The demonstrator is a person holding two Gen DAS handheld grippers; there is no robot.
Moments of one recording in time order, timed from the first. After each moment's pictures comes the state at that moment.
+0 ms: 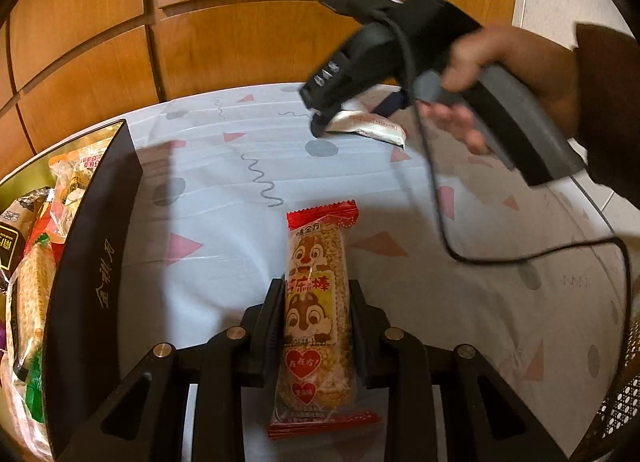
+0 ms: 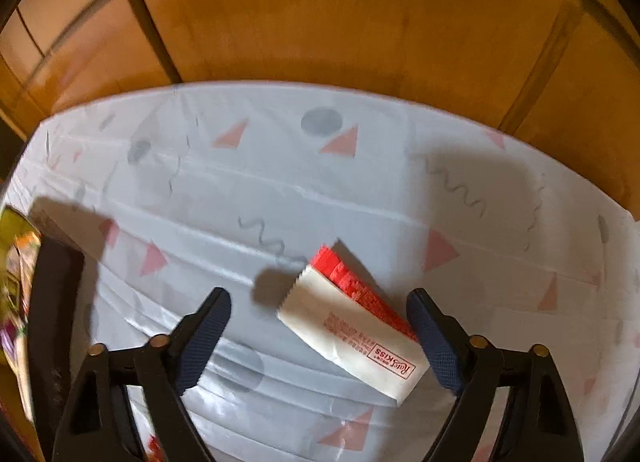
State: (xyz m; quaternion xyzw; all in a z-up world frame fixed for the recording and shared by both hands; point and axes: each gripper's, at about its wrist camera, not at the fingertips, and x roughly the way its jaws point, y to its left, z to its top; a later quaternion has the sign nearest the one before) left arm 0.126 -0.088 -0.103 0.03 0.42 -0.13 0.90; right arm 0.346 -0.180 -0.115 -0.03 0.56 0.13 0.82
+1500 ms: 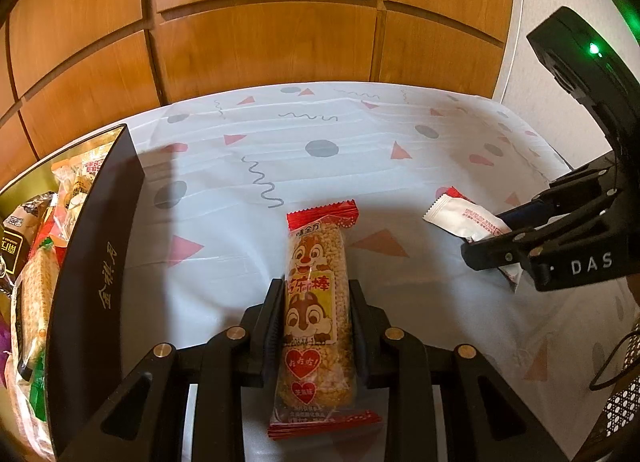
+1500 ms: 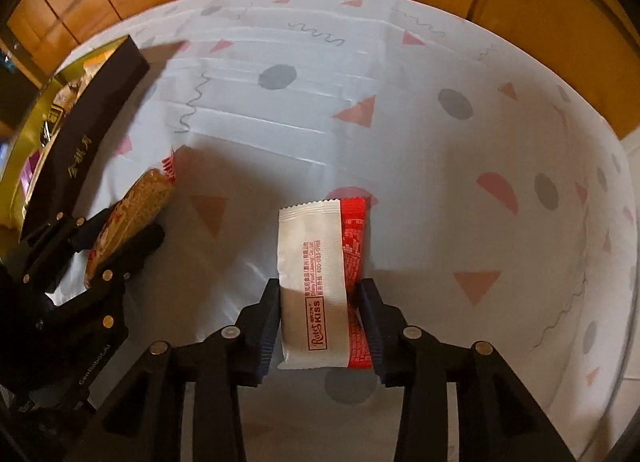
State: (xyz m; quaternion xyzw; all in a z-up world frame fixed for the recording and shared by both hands) left arm 0.126 -0.090 -0.102 0.05 0.42 -0.13 0.90; right arm 0.187 -0.215 -0.116 -0.06 0.60 0.15 0.78
